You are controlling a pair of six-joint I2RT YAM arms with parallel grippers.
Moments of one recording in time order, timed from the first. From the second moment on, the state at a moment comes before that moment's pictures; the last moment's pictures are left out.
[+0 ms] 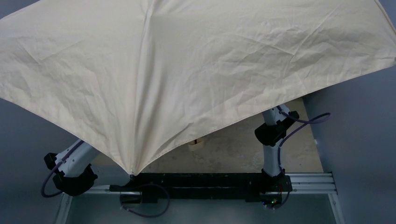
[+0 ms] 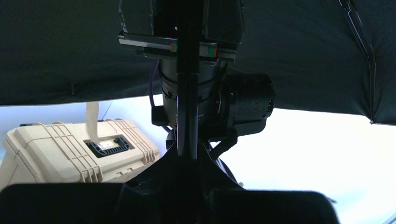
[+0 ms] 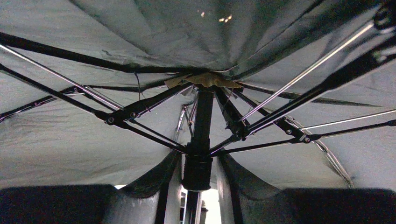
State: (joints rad) left arm -0.89 1.21 1.53 0.08 -0.04 -0.65; right arm 0.62 1.99 2.50 0.48 -0.38 1.29
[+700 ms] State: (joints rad) left arm -0.92 1.30 1.68 -0.16 0.02 -0.63; right arm 0.54 1.68 1.93 0.66 -0.29 1.35
